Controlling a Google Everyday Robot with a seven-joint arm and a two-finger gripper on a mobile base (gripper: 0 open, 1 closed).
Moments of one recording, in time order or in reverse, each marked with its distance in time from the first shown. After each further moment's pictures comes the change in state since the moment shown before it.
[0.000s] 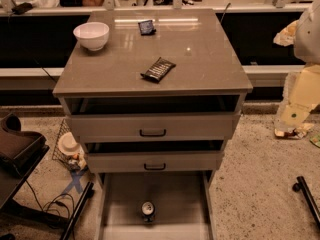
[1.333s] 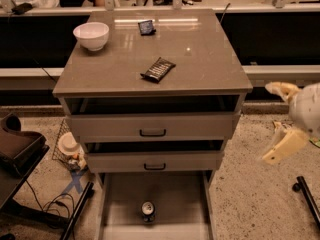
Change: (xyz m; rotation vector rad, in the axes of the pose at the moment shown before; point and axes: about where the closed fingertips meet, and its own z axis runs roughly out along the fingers) arm 0.040 0.009 0.117 0.044 -0.450 0.062
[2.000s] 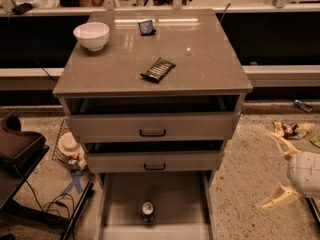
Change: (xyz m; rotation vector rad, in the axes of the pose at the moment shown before) arm 0.110 0.061 0.068 0.082 -0.186 -0.103
